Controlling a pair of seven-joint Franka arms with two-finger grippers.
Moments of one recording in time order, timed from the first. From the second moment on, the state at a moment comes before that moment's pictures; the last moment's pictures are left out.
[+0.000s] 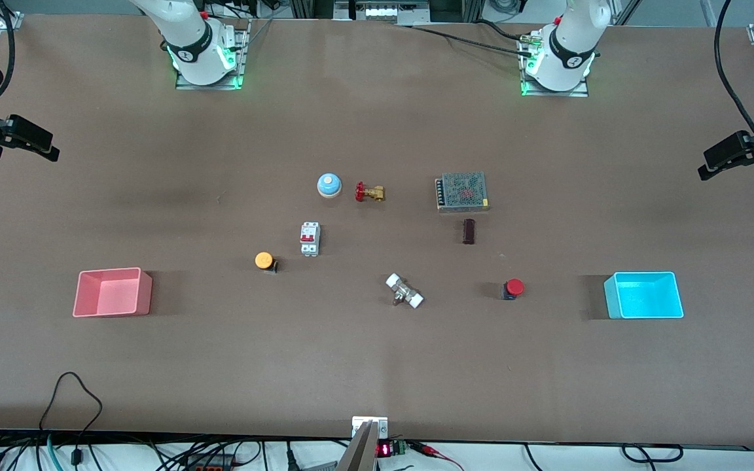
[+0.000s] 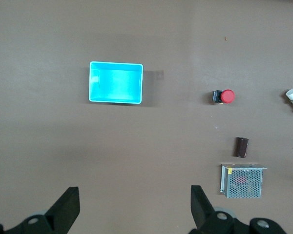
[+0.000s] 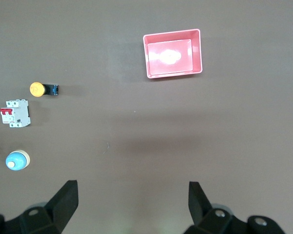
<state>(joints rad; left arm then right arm) 0.08 0.02 -0.01 -1.57 -0.02 1.60 -0.02 0.09 0.01 -0.14 -1.59 0.00 1.55 -0.01</state>
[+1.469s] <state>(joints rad) -0.06 0.37 -0.03 -1.47 -0.03 1.76 -0.26 0.20 0.35 -0.13 -1.58 0.01 1.74 -0.01</state>
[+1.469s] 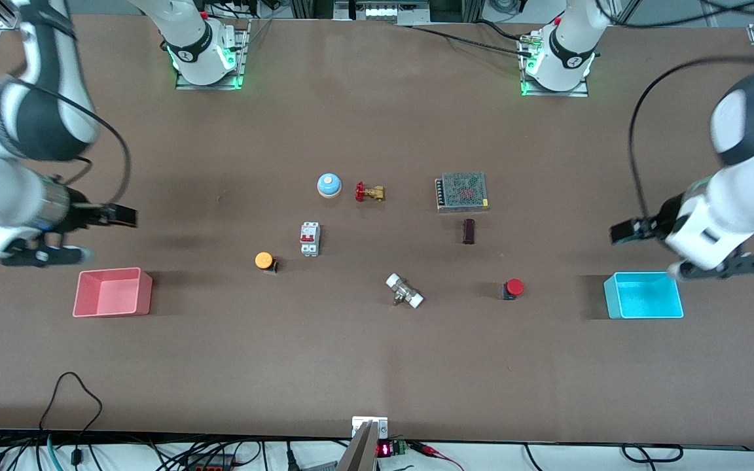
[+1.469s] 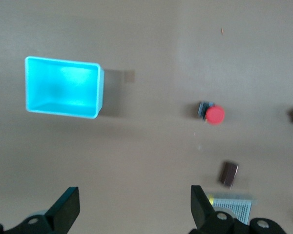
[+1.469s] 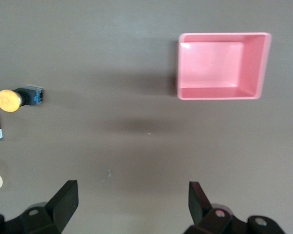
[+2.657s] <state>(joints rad) -0.25 0.69 -0.03 -1.51 -0.03 2.17 -0.59 0.47 0.66 -0.13 -1.56 0.18 2.09 0.10</state>
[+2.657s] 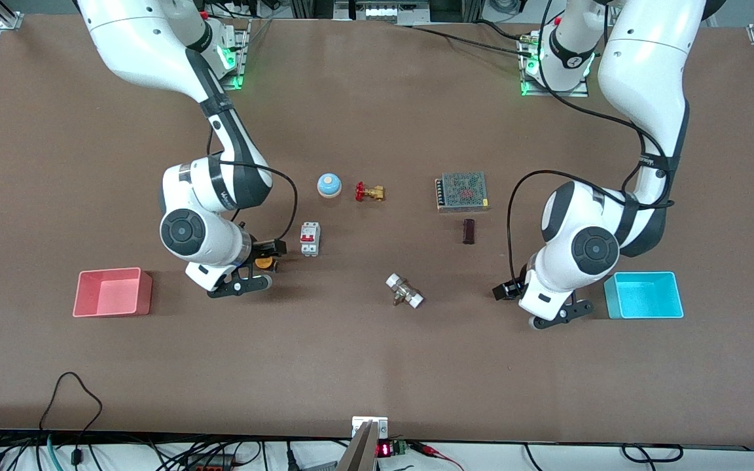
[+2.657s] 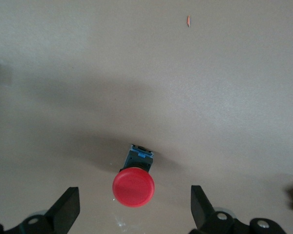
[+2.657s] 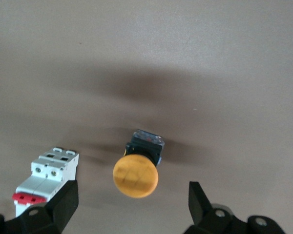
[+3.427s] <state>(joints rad) -0.25 0.69 -0.03 -1.52 -0.03 2.16 -0.60 0.48 0.70 -0.13 -1.56 0.07 2.10 0.20</state>
